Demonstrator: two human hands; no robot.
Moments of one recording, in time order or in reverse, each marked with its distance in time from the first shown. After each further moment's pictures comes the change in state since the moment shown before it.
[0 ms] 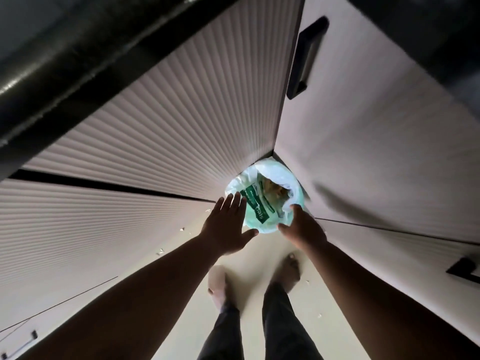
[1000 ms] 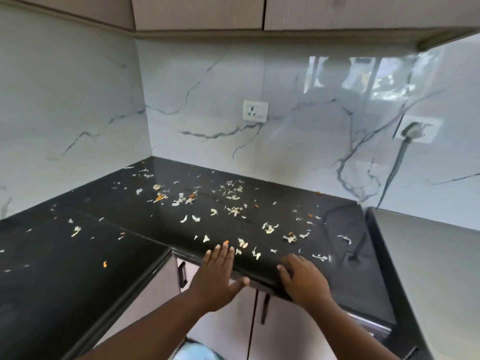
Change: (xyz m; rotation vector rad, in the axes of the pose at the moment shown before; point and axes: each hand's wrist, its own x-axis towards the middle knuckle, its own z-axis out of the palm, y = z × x) left_hand -0.221 0.124 -0.323 0.076 0.664 0.527; right_hand -0.408 0.026 -0.213 0.034 1.174 -0.047
